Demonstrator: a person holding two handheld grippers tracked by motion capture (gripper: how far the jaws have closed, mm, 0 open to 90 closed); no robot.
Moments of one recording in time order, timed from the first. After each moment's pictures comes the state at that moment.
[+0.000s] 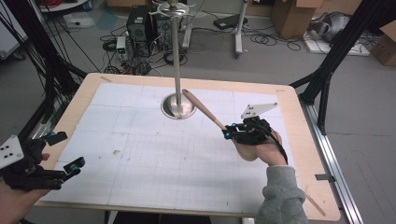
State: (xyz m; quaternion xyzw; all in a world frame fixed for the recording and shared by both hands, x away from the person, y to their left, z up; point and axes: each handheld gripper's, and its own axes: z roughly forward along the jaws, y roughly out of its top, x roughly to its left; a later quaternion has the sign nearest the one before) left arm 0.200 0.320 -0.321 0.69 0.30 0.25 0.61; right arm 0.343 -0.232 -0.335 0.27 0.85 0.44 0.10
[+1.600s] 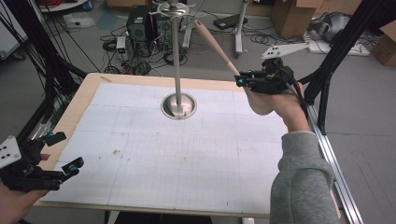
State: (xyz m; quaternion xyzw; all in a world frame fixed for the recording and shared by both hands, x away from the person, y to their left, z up) left arm 0.197 0.323 -0.320 0.69 0.30 0.25 0.61; right arm 0.379 -0.238 -0.194 0.28 0.82 0.47 0.19
